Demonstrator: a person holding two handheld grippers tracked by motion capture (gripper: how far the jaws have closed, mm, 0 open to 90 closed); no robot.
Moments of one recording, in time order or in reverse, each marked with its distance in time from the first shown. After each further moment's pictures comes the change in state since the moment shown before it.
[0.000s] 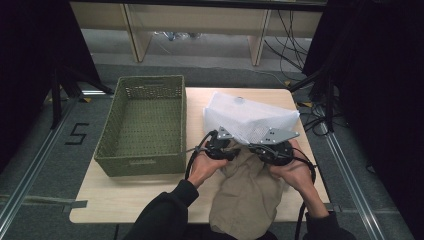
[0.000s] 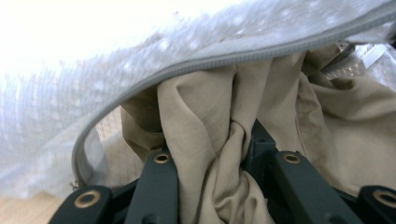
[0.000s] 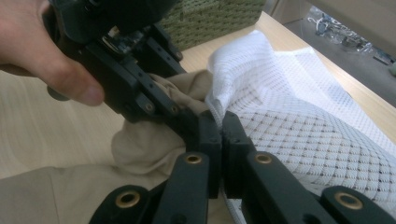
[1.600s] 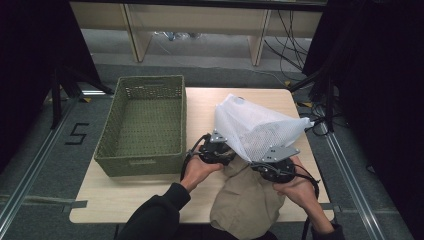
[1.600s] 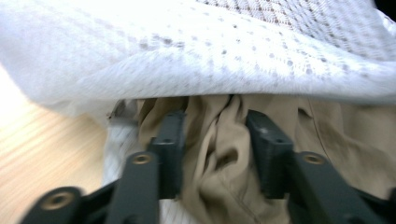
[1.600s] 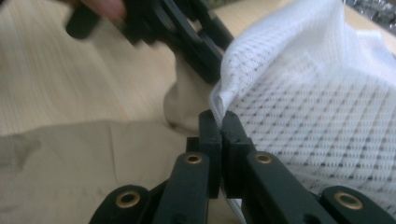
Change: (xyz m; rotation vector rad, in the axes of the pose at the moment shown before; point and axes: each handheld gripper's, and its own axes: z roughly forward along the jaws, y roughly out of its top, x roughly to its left) left arm 0.005 -0.020 -0.019 0.019 0.003 -0.067; right arm 0.023 -0.037 -0.005 0.070 0.061 0.008
